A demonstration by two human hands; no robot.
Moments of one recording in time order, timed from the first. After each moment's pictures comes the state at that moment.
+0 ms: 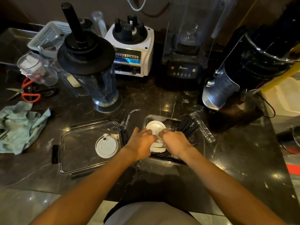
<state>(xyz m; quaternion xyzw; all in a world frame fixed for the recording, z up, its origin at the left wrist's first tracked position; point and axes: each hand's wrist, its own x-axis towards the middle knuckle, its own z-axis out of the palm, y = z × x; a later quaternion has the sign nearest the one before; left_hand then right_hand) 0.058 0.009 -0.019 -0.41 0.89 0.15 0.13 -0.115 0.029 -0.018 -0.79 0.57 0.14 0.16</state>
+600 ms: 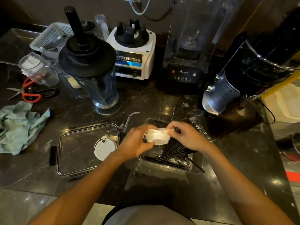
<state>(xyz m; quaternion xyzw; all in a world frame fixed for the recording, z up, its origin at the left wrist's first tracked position) 0.080 0.001 -0.025 -0.45 0.78 0.40 -0.19 -0.168 0.009 0.007 -0.68 0.59 -0.13 0.41</state>
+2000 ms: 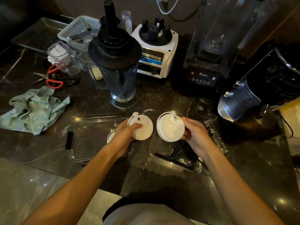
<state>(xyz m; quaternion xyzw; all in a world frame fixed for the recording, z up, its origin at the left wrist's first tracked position) 0.137 0.014 -0.004 -0.55 0.25 0.70 -0.38 -0.119 0.015 0.020 -0.31 0.57 -0.41 0.65</state>
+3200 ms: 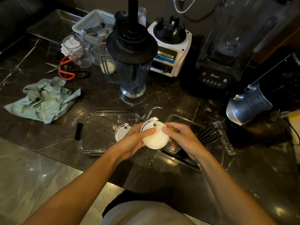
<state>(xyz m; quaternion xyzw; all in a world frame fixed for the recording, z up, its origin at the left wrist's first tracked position) 0.148 0.041 -0.012 -0.39 0.31 0.78 -0.37 -0.064 0.033 0.021 -0.49 0.54 -0.25 0.63</state>
